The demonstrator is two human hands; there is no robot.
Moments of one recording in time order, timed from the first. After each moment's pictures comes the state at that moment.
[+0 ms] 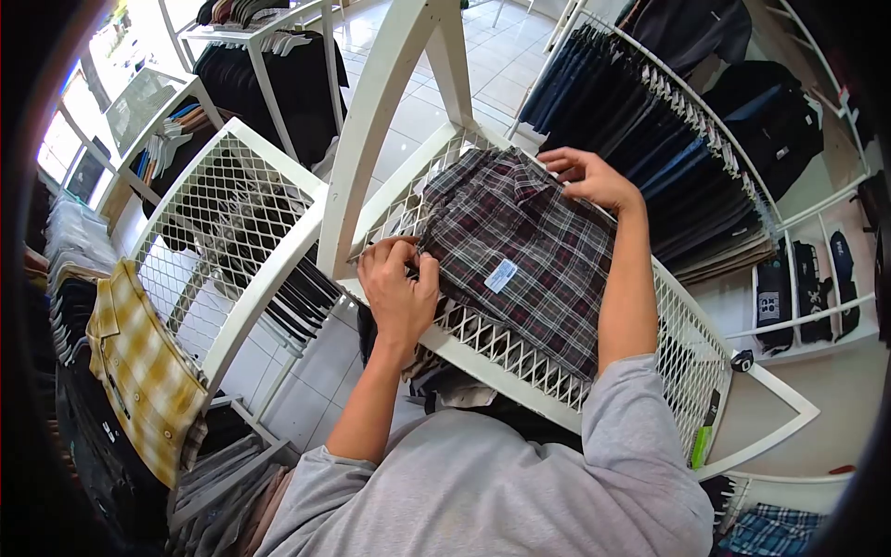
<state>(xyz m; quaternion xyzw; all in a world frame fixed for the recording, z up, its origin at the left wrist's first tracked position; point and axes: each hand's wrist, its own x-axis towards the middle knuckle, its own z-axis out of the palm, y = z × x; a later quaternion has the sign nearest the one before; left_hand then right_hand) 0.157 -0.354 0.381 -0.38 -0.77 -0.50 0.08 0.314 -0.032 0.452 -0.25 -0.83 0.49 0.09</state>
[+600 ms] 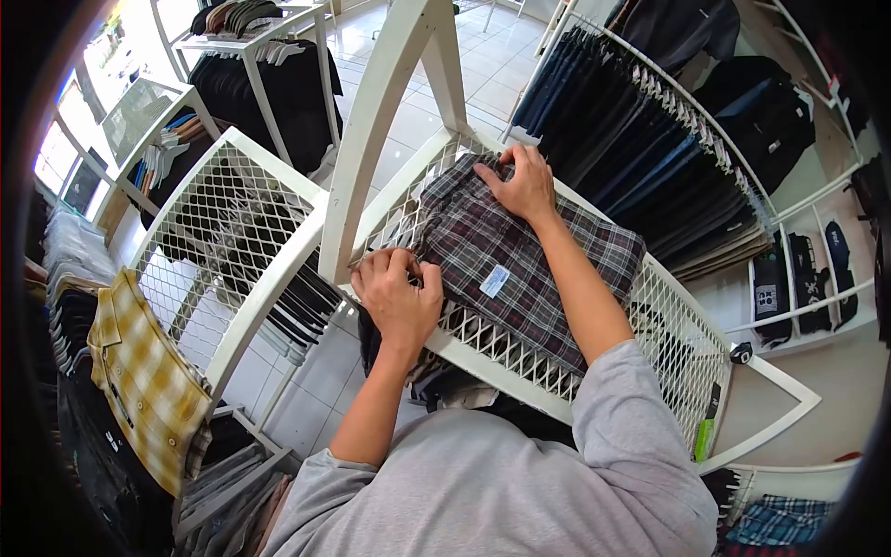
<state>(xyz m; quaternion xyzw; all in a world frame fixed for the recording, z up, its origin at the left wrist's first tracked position) 0.166 -0.358 0.386 -0.37 -0.81 -0.44 0.11 0.240 -0.097 0.393 -0.35 -0.89 0.10 0.29</state>
